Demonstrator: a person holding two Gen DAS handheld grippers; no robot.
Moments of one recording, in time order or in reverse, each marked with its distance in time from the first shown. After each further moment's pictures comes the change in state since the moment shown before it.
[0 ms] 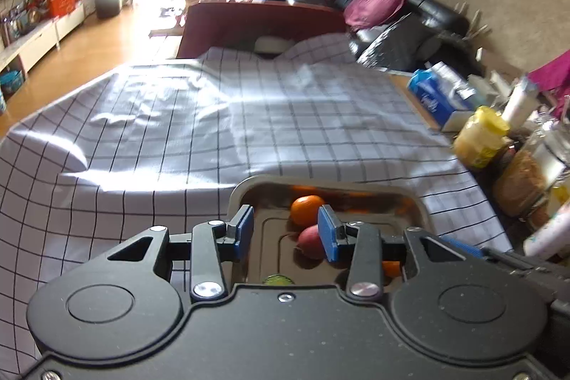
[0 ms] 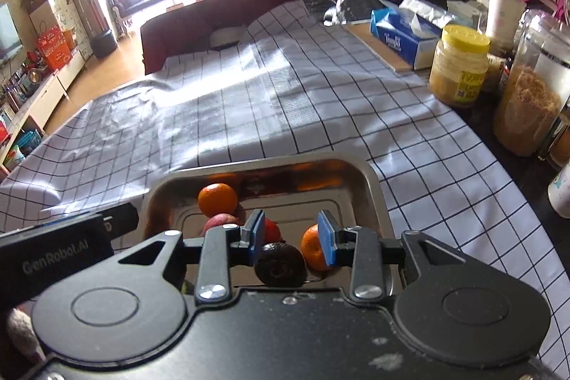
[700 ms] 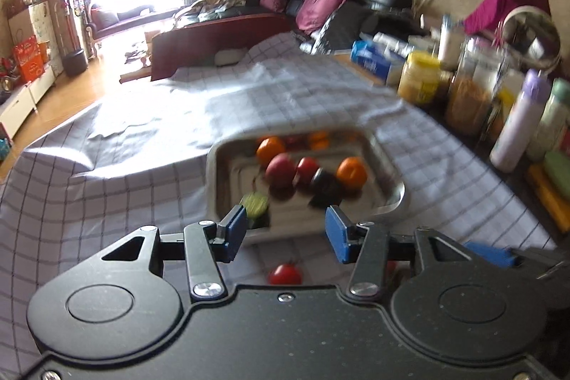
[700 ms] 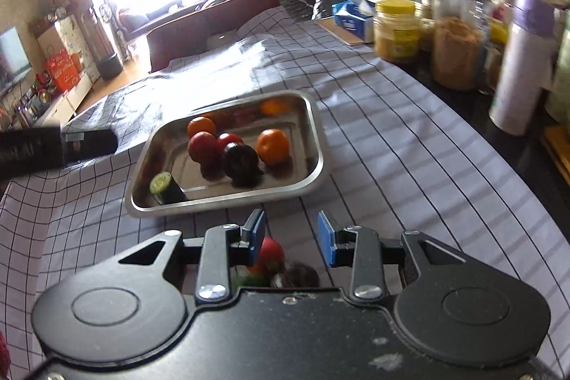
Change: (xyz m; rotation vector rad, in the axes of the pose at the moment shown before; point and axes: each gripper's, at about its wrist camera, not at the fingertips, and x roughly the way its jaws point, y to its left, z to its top) left arm -0.063 -0.026 -0.092 0.235 -0.048 -0.016; right arm -0.086 -0.068 -0.130 0.065 -0.074 0.018
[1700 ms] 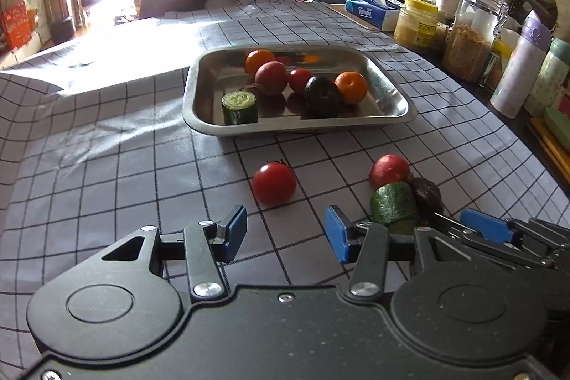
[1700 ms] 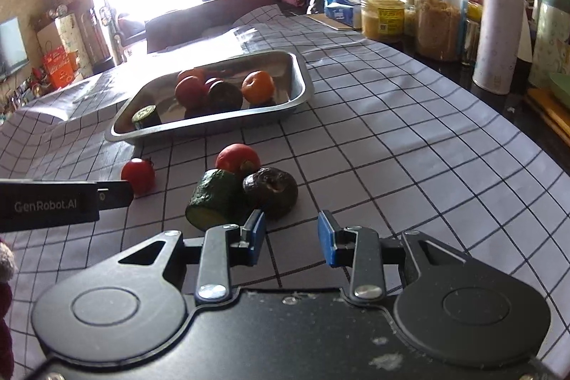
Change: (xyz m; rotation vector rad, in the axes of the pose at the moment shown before) left arm 0.031 0.005 -0.078 -0.050 0.069 -0.087; right arm 0.019 -0.001 -0.086 -0.089 -0.076 -0.035
